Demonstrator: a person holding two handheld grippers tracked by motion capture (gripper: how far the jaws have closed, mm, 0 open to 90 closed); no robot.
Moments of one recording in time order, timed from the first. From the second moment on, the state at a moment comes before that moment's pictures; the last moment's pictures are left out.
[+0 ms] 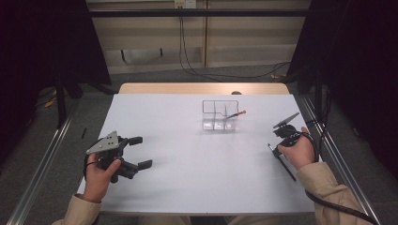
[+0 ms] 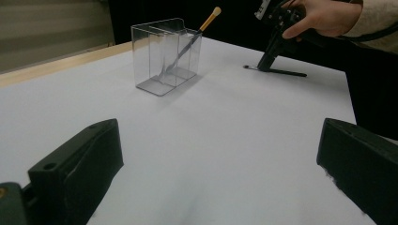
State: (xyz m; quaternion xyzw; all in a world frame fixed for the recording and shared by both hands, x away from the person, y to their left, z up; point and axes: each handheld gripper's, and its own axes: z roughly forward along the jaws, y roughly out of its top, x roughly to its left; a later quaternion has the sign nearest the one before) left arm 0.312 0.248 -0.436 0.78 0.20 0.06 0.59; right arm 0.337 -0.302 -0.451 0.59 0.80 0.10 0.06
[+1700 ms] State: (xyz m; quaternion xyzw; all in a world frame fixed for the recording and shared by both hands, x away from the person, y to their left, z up) left arm 0.310 0.249 -0.435 0.78 0.20 0.06 0.59; right arm 0.315 -0.303 -0.413 0.55 0.70 0.42 0.18
